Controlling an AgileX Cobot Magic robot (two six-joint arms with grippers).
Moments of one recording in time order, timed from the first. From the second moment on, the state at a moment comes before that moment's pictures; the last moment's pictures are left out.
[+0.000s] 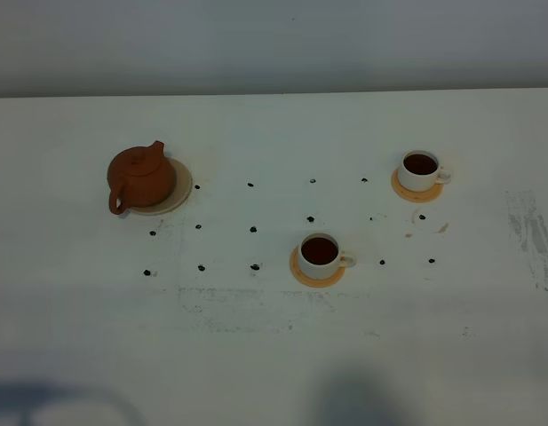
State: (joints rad) left arm -0.02 0.14 -0.45 0.02 1.06 -0.07; right arm 0.01 -0.01 -0.52 0.10 1.11 0.00
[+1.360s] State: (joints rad) left arm -0.02 0.00 -0.45 0.02 1.06 -0.06; right arm 0.01 -0.01 -0.52 0.10 1.11 0.00
